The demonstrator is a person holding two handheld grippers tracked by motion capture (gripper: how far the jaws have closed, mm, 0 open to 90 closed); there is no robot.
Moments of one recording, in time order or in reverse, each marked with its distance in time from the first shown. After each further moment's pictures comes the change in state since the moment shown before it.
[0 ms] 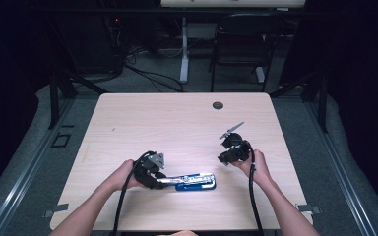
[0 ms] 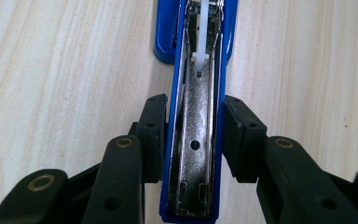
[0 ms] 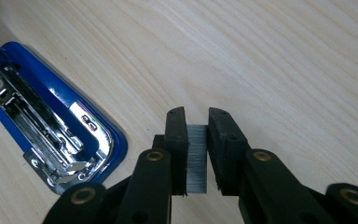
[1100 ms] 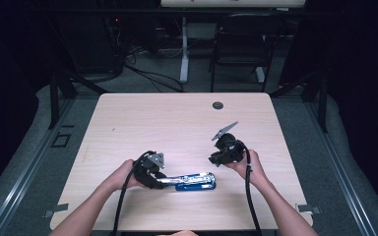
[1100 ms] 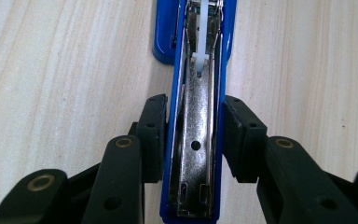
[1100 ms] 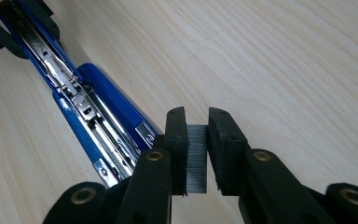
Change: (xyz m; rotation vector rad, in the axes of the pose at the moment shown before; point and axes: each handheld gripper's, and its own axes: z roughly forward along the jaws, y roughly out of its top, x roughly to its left) left arm 0.002 -0.001 0.000 0.000 -0.013 0.000; right arm 0.029 0.014 -0.014 -0.054 0.081 -0.100
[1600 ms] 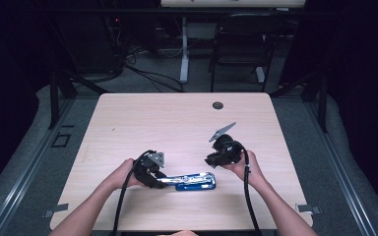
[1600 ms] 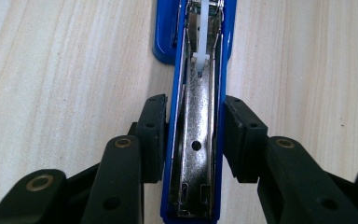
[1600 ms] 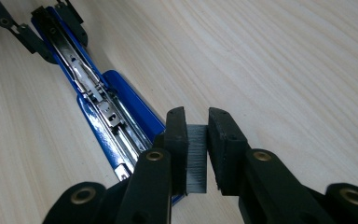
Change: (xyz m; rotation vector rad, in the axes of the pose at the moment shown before) left arm 0.003 0.001 0.000 -0.001 -0.019 -0.009; right arm 0.009 0.003 0.001 -0.036 0.050 -0.023
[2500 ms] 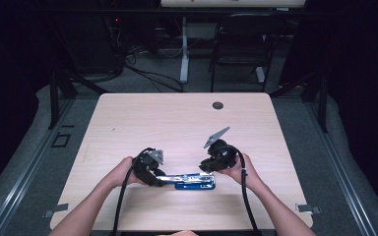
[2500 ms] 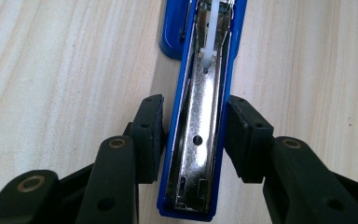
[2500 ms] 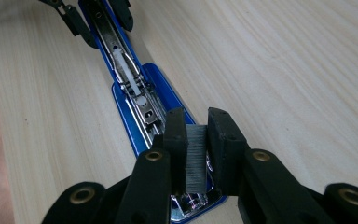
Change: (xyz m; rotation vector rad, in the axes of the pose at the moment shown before) left arm 0.008 -0.001 -0.003 0.011 -0.003 -0.022; right arm 0.013 -0.001 0.013 0.007 0.088 -0.076
